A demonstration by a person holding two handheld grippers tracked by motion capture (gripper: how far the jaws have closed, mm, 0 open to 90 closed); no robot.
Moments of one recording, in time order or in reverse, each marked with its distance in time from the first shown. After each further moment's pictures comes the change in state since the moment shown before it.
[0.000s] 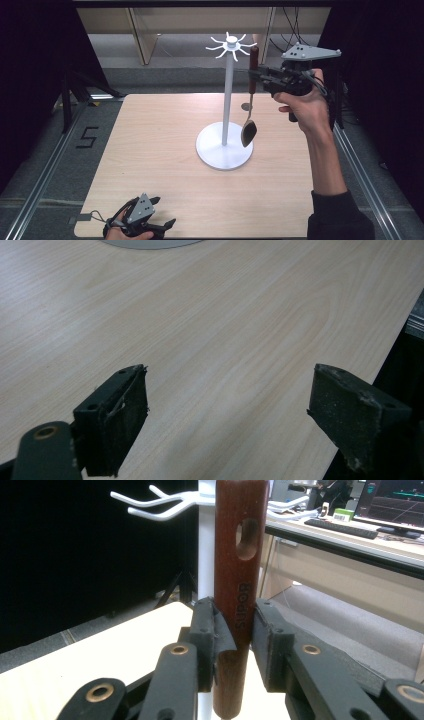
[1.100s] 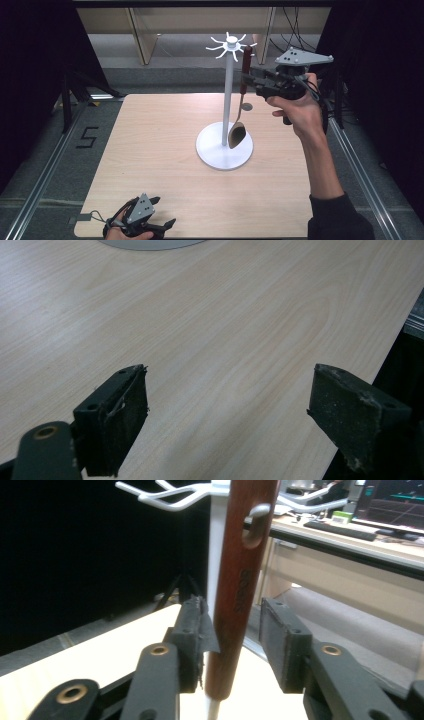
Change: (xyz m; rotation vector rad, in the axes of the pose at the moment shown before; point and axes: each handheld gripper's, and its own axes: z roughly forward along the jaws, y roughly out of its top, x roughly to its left) left arm -0.002 -0.001 0.001 -0.018 0.001 -0.023; right arm 0.009 -0.009 0.006 -0.016 0.007 0.000
